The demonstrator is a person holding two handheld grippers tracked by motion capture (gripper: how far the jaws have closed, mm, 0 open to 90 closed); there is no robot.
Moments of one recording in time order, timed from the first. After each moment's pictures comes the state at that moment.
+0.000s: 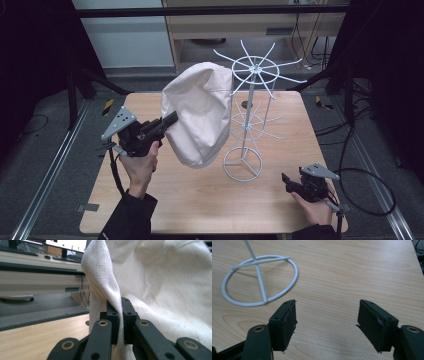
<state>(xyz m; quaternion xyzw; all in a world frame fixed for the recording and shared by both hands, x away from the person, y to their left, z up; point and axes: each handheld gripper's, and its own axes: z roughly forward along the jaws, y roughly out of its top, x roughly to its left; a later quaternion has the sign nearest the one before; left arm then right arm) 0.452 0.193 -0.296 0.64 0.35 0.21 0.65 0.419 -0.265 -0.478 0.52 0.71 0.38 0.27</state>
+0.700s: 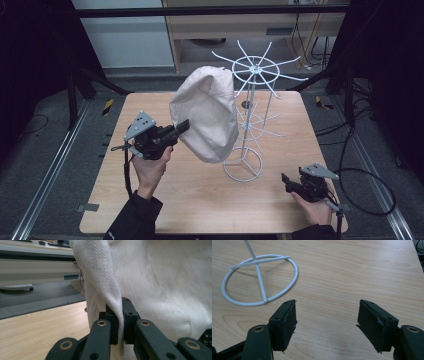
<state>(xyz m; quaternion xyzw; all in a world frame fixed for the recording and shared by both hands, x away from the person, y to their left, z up) 0.458 0.169 -0.313 0.68 0.35 0.20 0.61 0.419 -0.264 -0.478 0.52 0.71 0.38 0.27</state>
